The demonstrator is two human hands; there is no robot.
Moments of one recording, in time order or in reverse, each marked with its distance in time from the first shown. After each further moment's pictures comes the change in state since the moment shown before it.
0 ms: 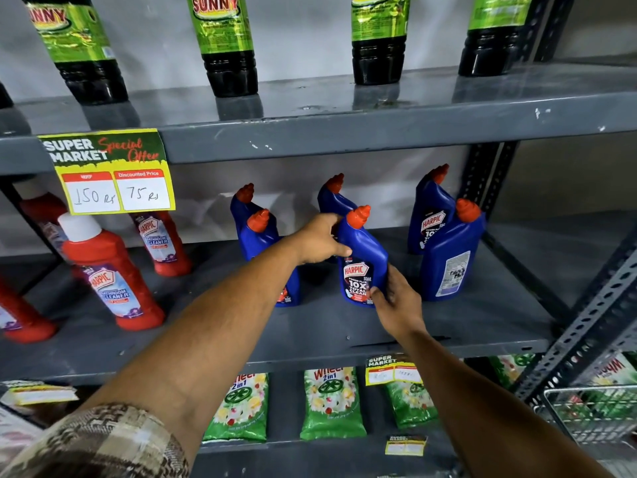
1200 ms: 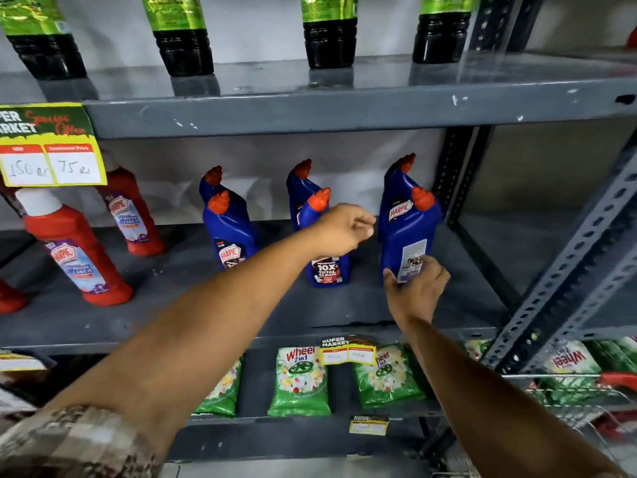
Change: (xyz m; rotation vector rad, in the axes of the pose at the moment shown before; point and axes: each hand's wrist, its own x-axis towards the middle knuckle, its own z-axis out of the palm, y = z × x) left_hand -0.006 0.078 0.086 0.018 -0.039 -0.022; right_hand 0.002 0.024 -0.076 -0.238 0.473 0.021
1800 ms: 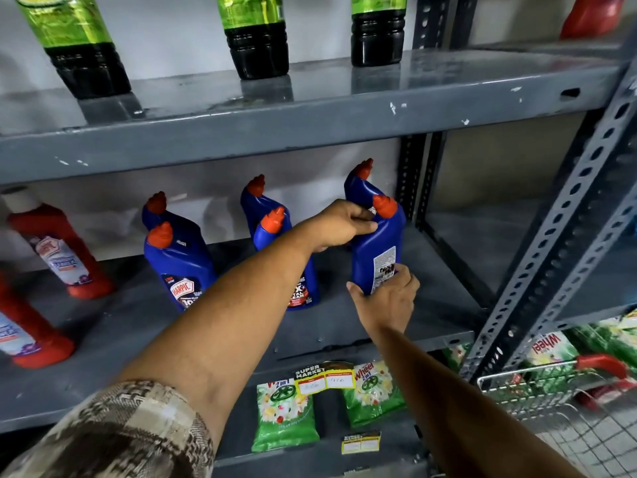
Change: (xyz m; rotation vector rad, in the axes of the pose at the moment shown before) left_hand 0.087 0.018 0.030 -0.114 -0.139 0.011; right_hand 0.014 0.008 0.015 -0.154 0.035 0.111
